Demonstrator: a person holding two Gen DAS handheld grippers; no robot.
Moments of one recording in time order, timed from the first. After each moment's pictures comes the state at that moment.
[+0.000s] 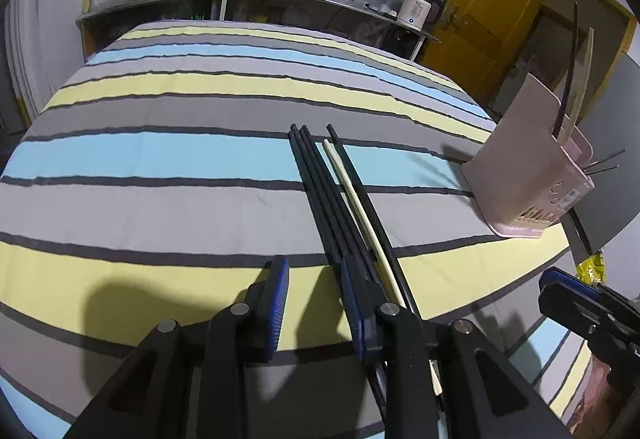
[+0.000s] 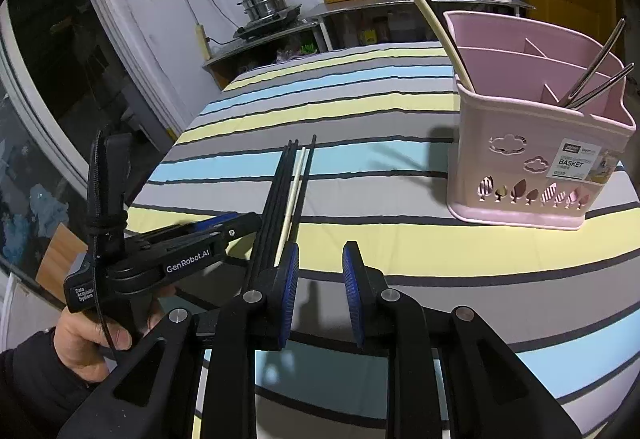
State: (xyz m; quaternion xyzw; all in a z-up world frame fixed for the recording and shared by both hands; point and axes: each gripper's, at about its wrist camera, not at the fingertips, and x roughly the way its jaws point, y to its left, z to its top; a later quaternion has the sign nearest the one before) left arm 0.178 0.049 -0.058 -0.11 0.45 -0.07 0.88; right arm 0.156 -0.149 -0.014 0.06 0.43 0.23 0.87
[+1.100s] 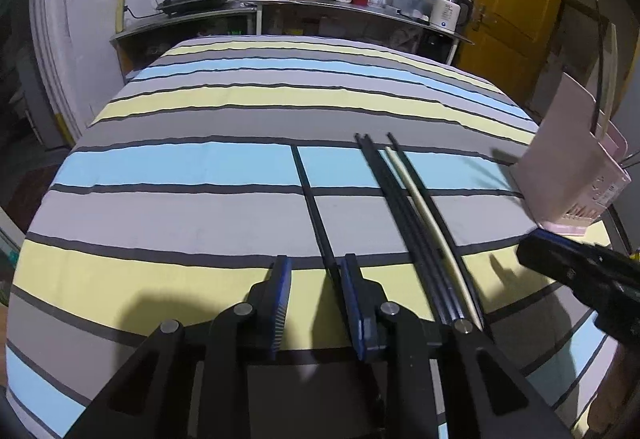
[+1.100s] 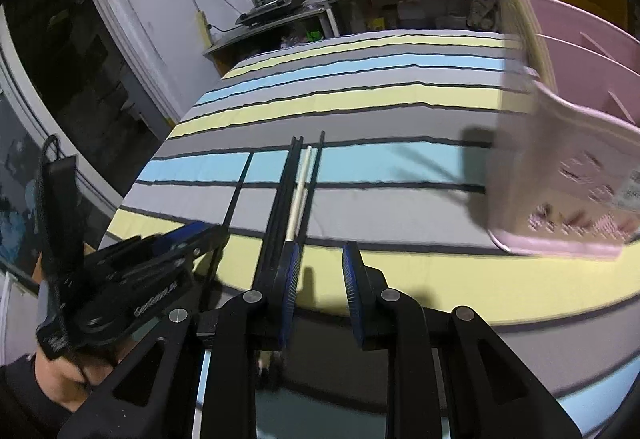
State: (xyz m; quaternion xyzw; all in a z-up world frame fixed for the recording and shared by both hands) left arm 0.169 0.075 -0.057 -0.07 0.44 0.00 0.90; right arm 0.202 -0.110 -0.040 0.05 0.45 0.24 0.86
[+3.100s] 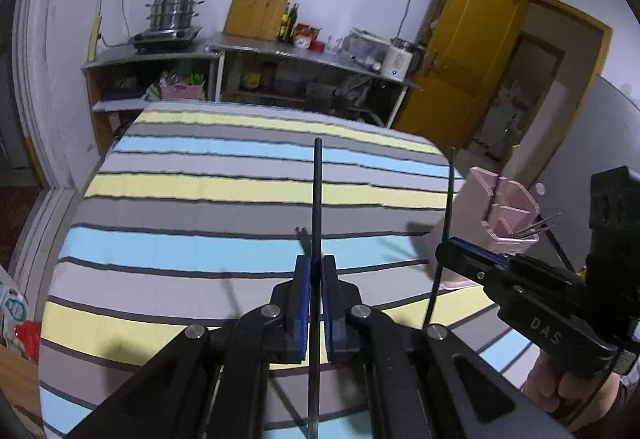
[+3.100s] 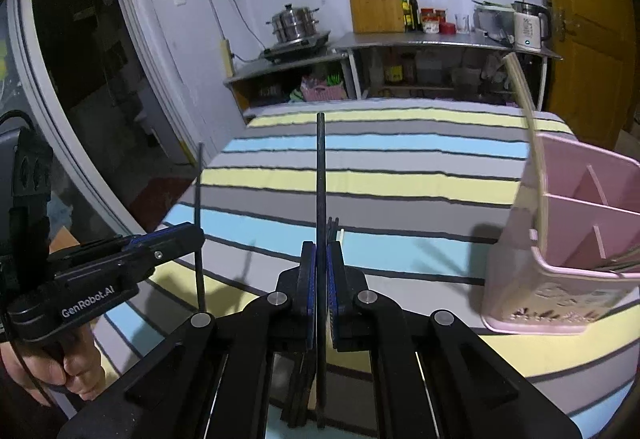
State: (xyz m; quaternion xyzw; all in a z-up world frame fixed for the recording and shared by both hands) left arm 0.144 0.083 0.063 -0.11 0.37 -0.09 0.92; right arm 0.190 -0.100 0.048 0.03 0.38 0.25 0.89
